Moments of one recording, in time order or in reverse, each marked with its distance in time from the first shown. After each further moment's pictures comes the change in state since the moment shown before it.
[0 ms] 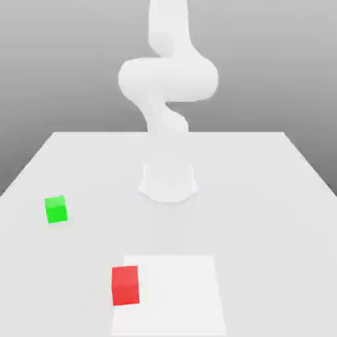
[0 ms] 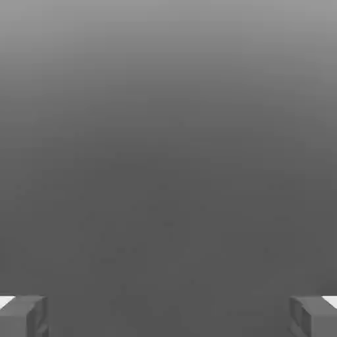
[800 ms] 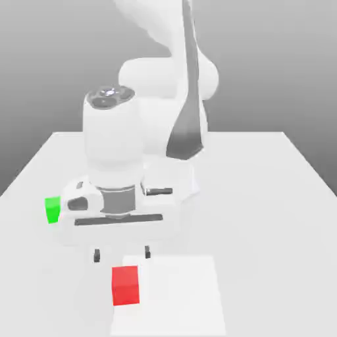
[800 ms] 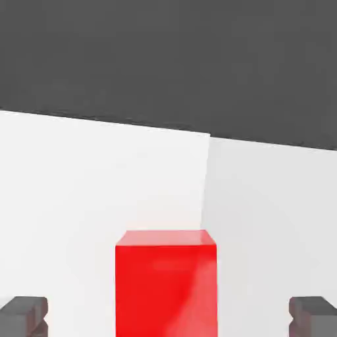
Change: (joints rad) arm -0.044 0.876 -0.118 -0.314 0.075 0.475 -0.350
